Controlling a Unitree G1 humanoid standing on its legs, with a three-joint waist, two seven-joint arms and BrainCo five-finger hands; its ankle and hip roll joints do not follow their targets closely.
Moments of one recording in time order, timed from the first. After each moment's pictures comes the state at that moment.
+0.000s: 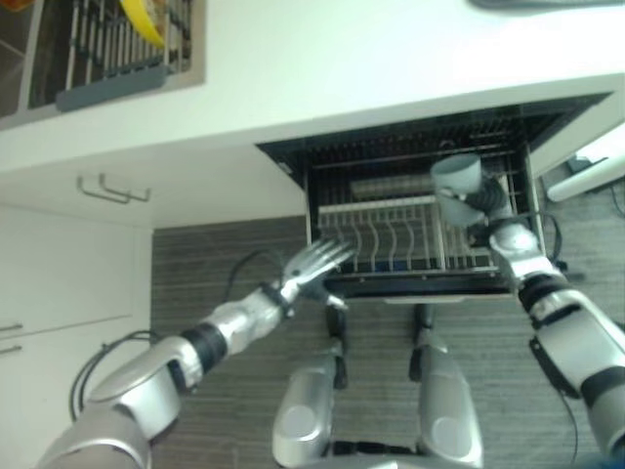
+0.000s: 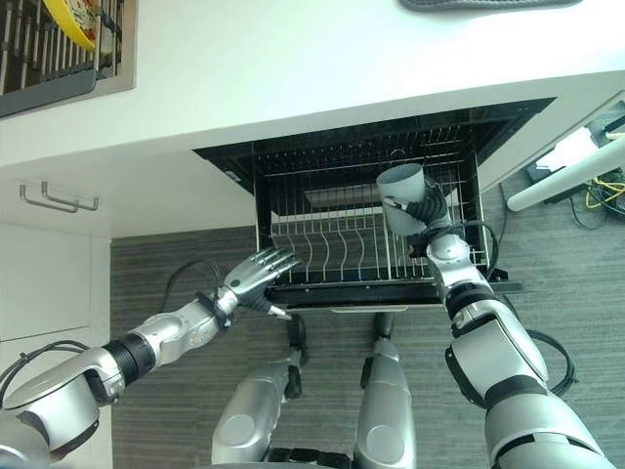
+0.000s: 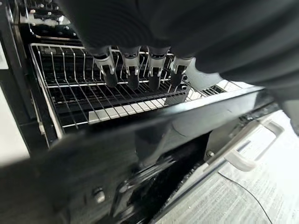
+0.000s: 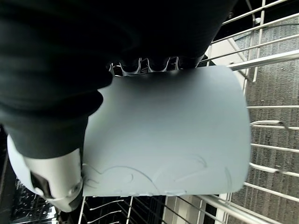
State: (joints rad) left arm -0.65 0.62 -1.06 0.55 0.63 -0.17 0.49; right arm -0.91 -0.52 0.49 1.19 0.49 -0.31 -0.12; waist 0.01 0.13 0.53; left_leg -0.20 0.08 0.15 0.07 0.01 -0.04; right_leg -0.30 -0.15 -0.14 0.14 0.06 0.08
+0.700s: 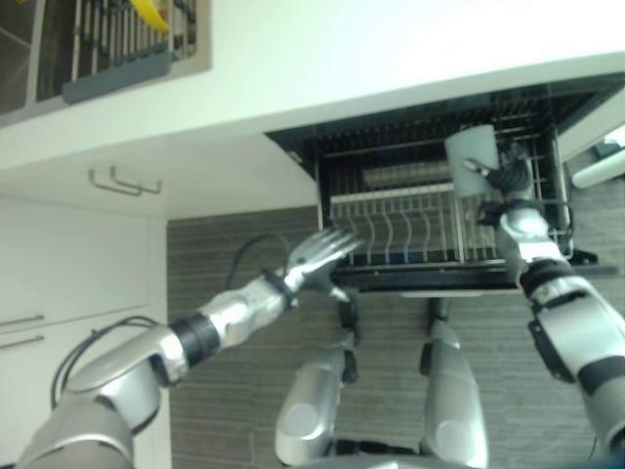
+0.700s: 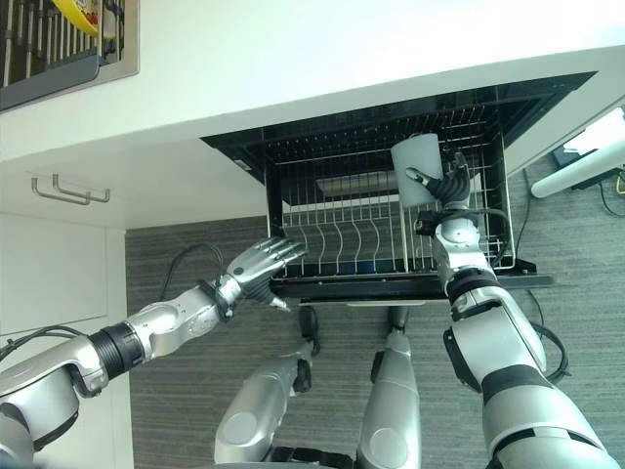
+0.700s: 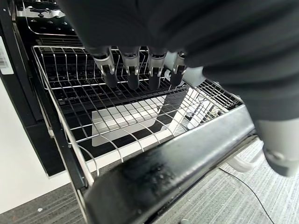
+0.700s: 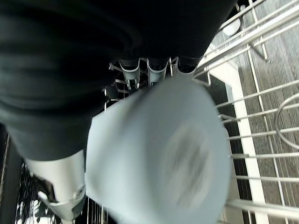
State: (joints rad) left arm -0.70 0.70 -1.09 0.33 0.56 -0.06 0.41; right arm -0.98 -0.51 0.36 1.21 0.56 -0.31 -0.27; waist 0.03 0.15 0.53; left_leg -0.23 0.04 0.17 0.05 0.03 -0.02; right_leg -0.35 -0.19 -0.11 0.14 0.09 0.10
